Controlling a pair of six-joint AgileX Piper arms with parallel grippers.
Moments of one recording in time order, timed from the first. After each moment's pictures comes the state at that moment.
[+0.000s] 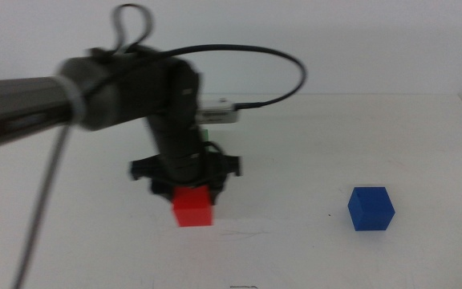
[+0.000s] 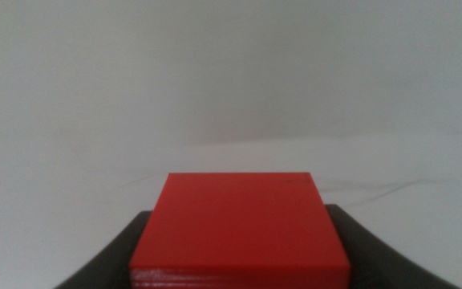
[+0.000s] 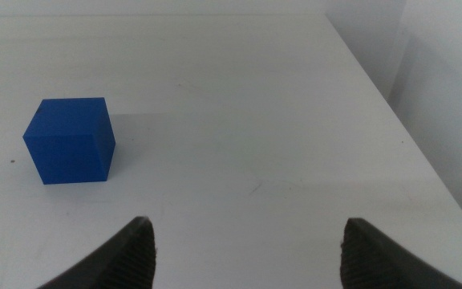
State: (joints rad) left arm -0.56 1.85 -1.40 -0.01 1.02 -0.52; right arm -0.02 -0.01 0.03 -0.16 0.40 0.13
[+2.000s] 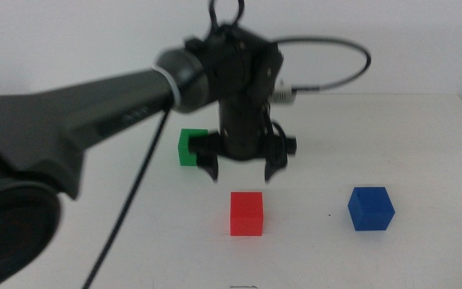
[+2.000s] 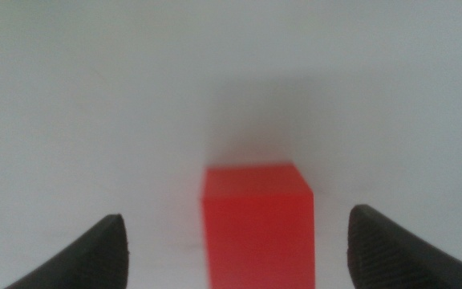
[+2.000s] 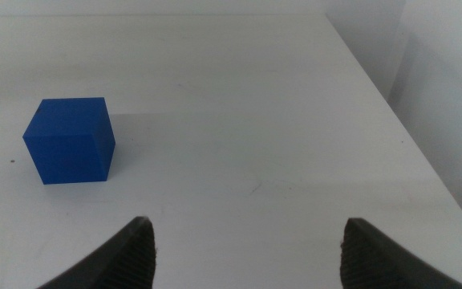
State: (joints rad) left arm -0.69 2.08 -1.83 0.06 1.22 -0.64; right arm -0.02 -0.01 0.03 -0.16 0.40 0.13
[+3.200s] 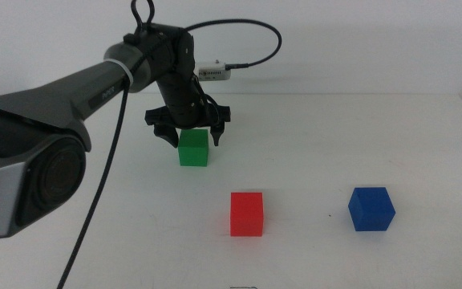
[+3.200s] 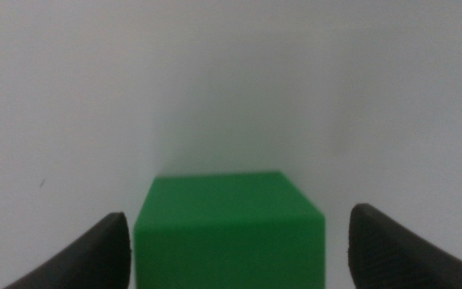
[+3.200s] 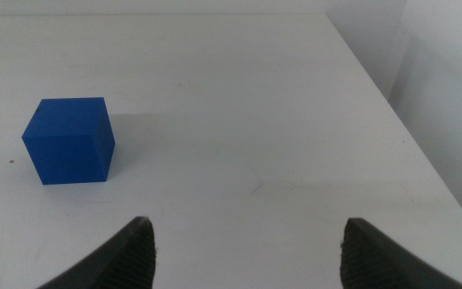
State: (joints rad) left arm -0.37 2.35 -2.09 -0.06 1.10 -0.27; right arm -0.02 -0.01 0.03 -0.16 0.40 0.13
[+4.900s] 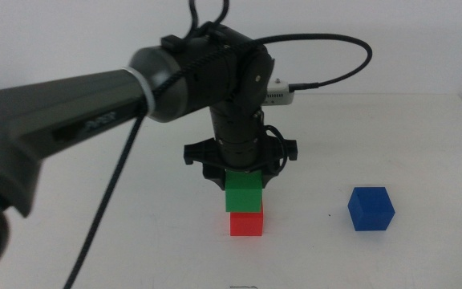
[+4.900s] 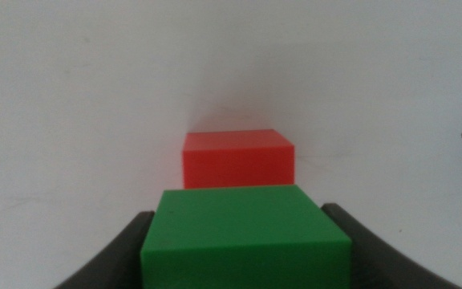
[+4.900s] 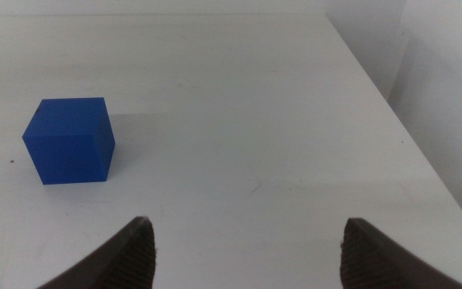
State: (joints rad) left arm -0.71 1.96 -1.67 0.05 1.11 -0.68; right arm -0.02 -0.01 0.03 -0.16 0.40 0.13
